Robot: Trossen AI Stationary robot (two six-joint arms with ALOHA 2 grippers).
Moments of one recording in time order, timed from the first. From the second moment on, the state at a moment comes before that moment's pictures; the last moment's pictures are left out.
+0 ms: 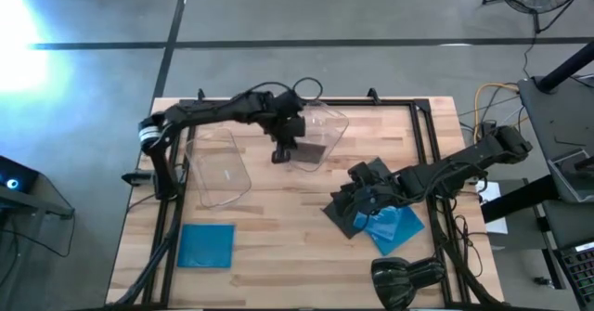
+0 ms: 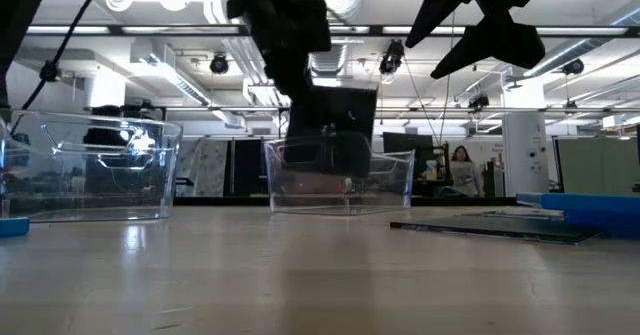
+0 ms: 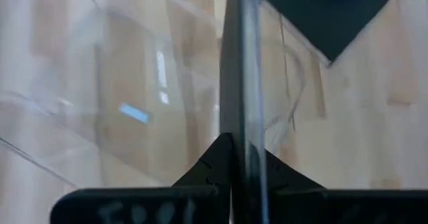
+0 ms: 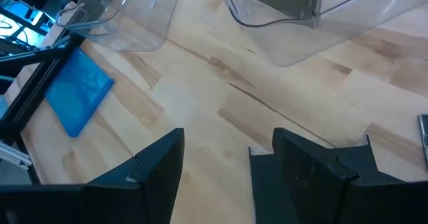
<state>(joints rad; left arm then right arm) 0.36 1.79 1.59 -0.87 0.28 0.34 0.35 1.38 1.00 -0.52 0.49 1.26</state>
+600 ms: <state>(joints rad) 0.40 1.91 1.58 -0.95 0.25 0.34 0.31 1.38 1.00 -0.54 0.49 1.32</state>
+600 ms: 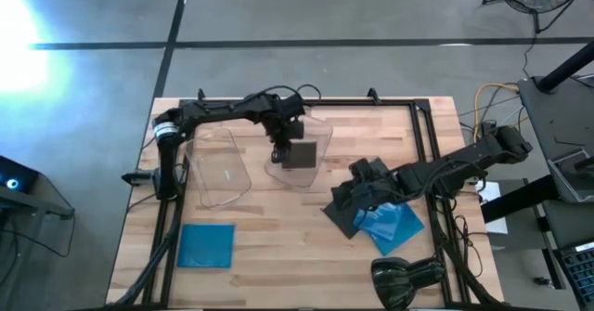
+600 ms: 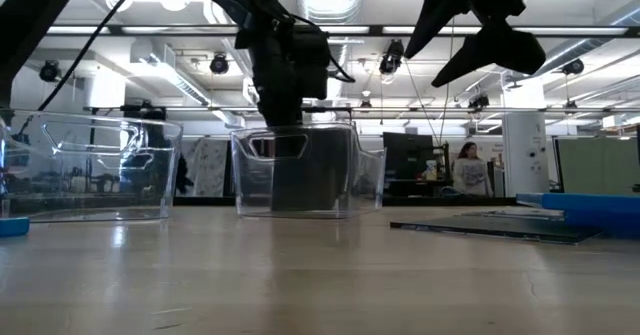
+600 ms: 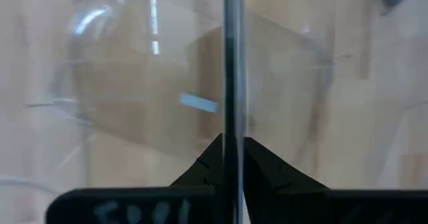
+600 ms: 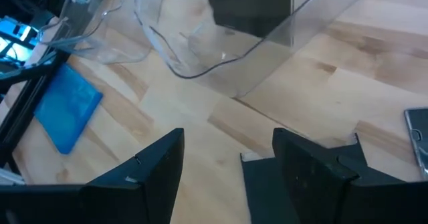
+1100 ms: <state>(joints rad) 0.37 1.91 1.58 -0.71 -0.23 0.53 0.30 1.38 1.00 -0.54 0.49 1.33</state>
